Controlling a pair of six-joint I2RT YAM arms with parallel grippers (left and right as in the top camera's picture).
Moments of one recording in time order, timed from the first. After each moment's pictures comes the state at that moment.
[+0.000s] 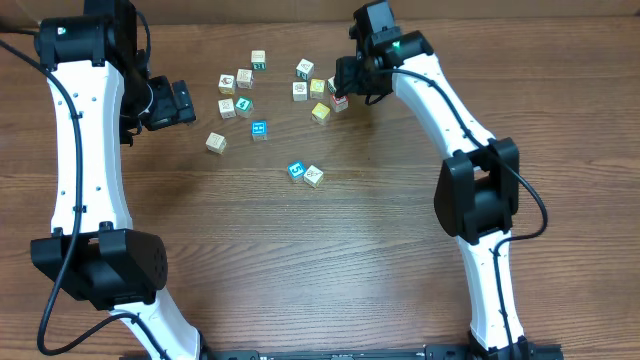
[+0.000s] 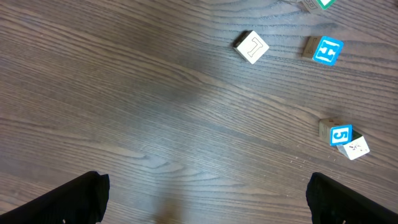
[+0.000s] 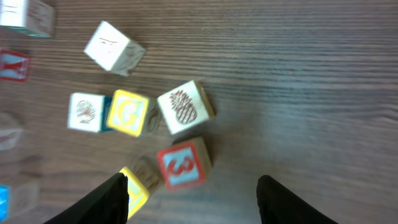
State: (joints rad) left arm 0.10 1.97 2.15 -1.64 -0.02 -0.26; right arm 0.34 2.45 2.24 -0.88 -0.11 0.28
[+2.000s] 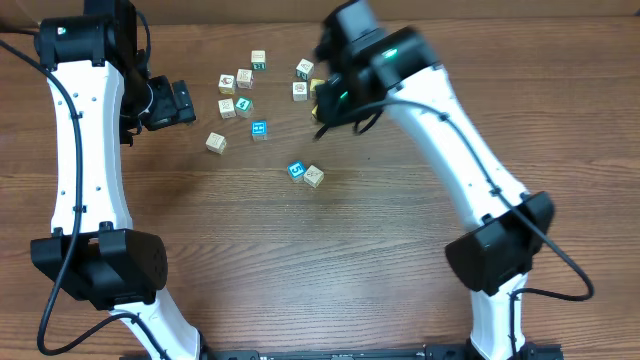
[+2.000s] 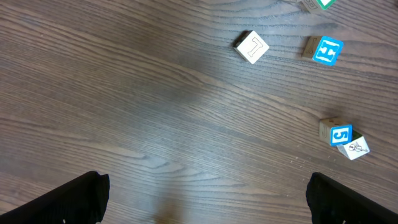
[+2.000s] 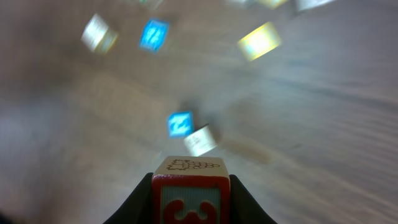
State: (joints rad) left arm 0.10 1.97 2.15 -1.64 -0.02 -0.26; right arm 0.58 2.12 2.22 -1.33 -0.17 0.18
